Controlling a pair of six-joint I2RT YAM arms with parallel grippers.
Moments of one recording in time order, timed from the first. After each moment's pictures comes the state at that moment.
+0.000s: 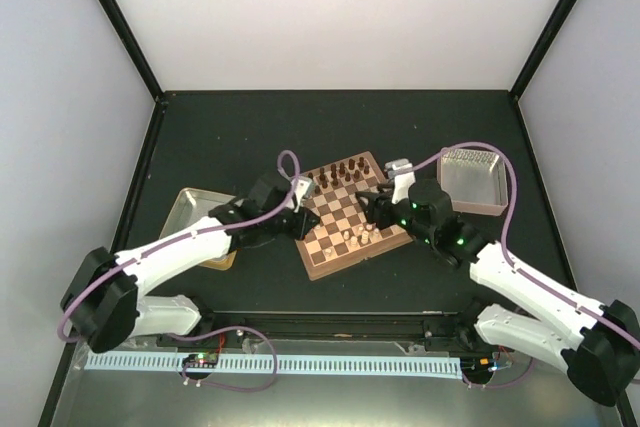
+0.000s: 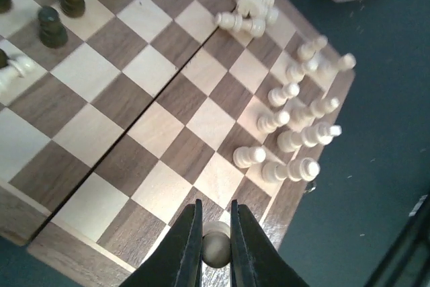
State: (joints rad) left arm -0.67 1.23 0.73 -0.25 0.27 -0.43; right arm 0.73 0.98 0.64 -0.05 -0.08 0.35
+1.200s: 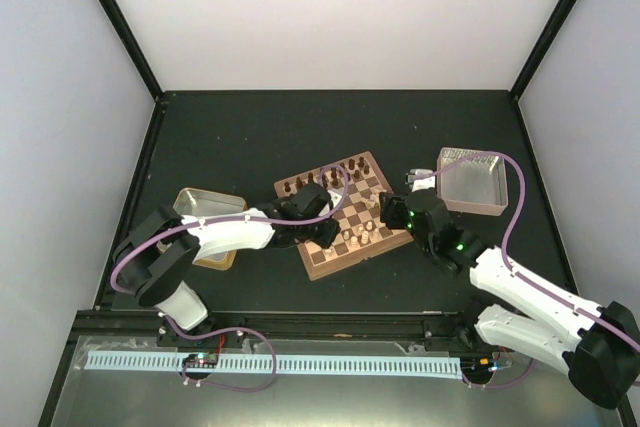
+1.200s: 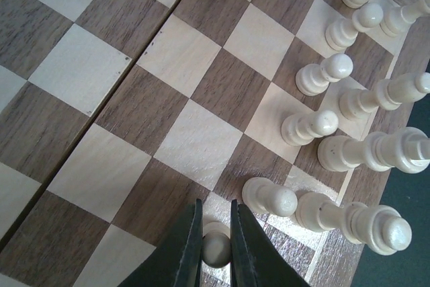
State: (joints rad) left arm -0.85 1.59 0.82 -0.12 0.10 -0.34; right arm 0.73 0.94 0.56 -0.16 0.32 0.58
